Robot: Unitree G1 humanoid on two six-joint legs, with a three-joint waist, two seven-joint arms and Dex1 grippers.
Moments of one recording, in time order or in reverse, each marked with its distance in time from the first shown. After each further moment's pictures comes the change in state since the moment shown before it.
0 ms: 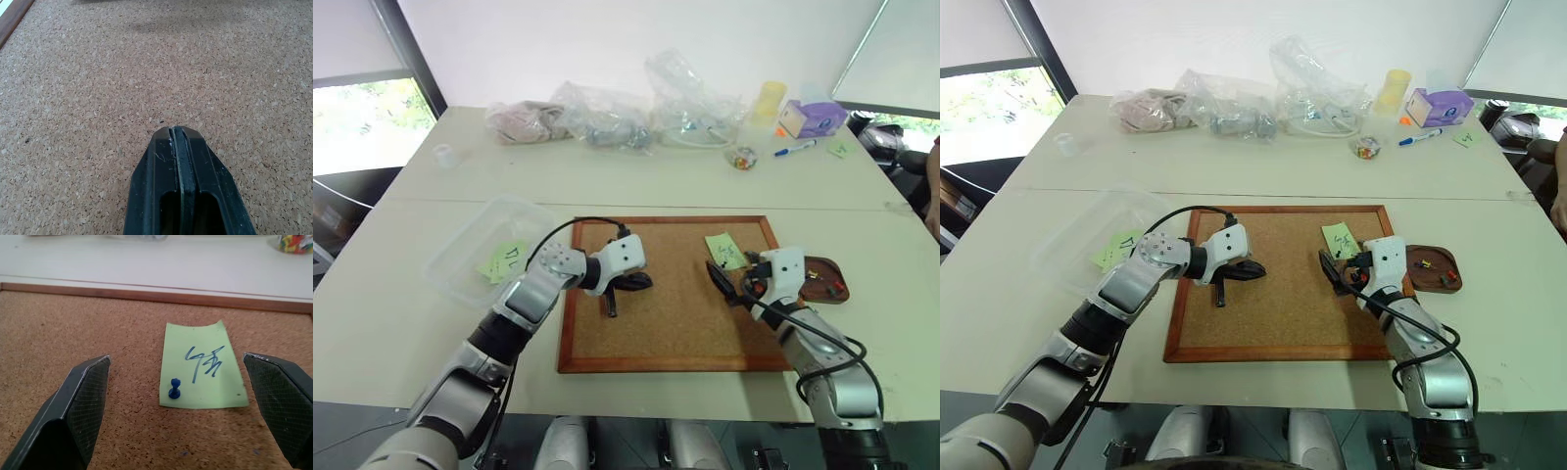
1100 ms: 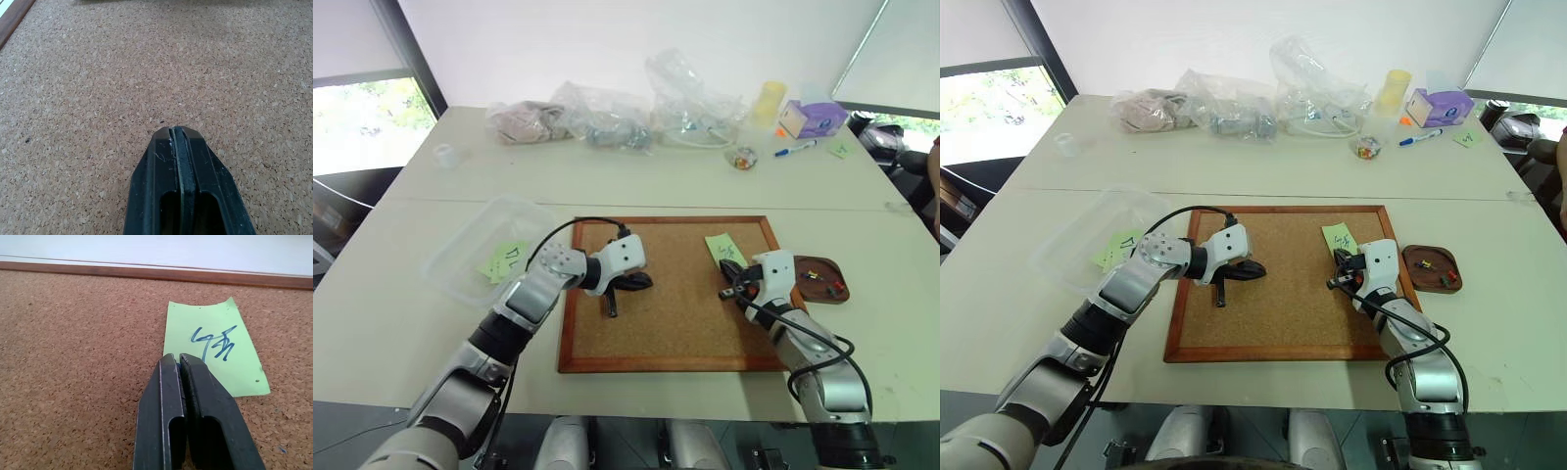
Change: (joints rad) left arm 0.001 -0.003 0.000 0.002 0.001 -0.001 0.002; right arm -0.014 0.024 -0.005 0.061 -0.046 -0.079 -0.014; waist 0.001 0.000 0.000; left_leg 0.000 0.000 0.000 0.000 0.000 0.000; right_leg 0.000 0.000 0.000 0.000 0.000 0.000
